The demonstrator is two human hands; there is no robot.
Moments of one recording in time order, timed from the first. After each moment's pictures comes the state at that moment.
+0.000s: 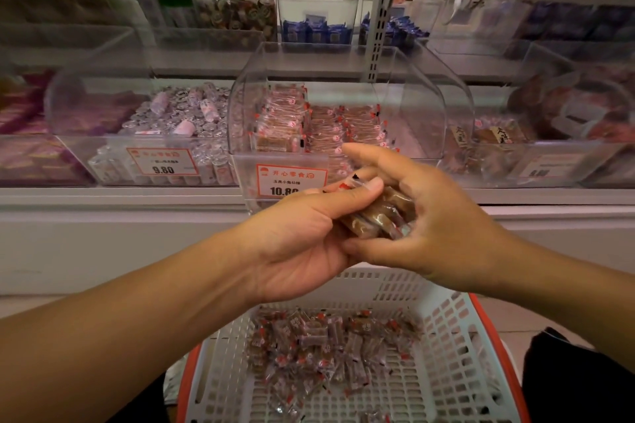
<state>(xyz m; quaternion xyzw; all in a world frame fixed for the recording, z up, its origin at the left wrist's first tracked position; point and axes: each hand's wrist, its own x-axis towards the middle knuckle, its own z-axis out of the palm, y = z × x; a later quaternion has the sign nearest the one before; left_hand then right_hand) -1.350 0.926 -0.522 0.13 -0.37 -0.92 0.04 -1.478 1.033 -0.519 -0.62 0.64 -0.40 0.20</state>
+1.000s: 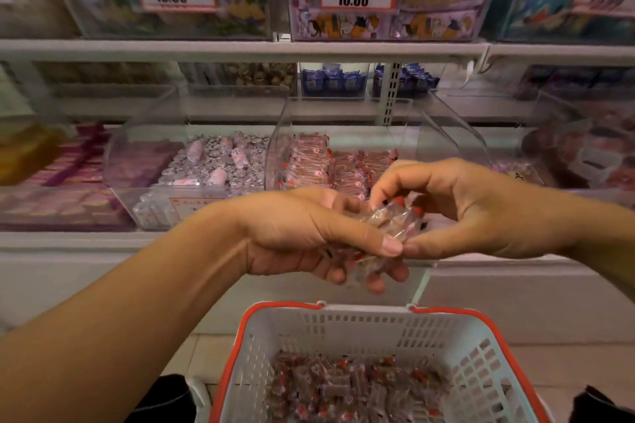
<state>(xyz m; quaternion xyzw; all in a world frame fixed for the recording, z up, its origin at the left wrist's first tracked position) -1.335 0.874 -0.460 0.13 -0.66 -0.72 -0.13 -1.512 1.009 -0.450 -0.68 0.58 -0.30 0.32</state>
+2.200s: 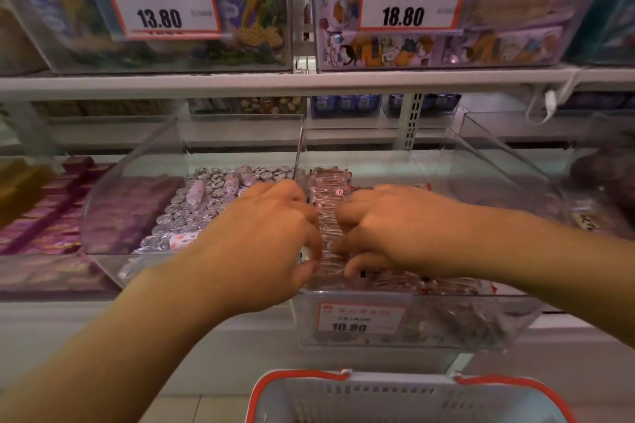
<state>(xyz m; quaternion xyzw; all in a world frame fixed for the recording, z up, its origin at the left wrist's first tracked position) -1.335 0.766 -0.479 0.10 -0.99 0.07 0.12 -1.515 0.865 -0.470 -0.81 0.58 0.08 -0.05</state>
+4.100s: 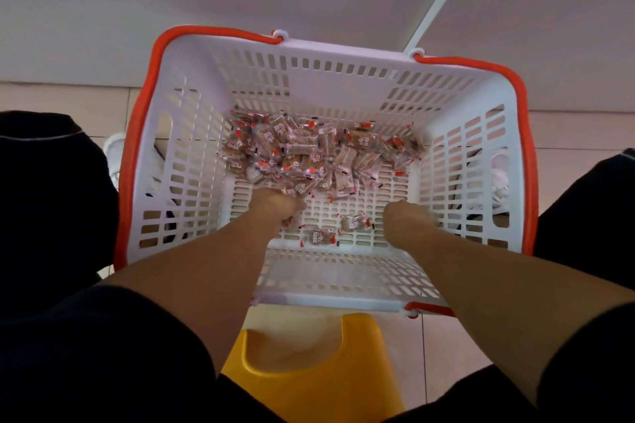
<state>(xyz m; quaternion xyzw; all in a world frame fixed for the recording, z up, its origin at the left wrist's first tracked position) -1.307 0.981 -0.906 0.67 -0.42 -0.60 -0.12 -1.468 1.134 -0.901 -0.29 0.82 0.29 0.40</state>
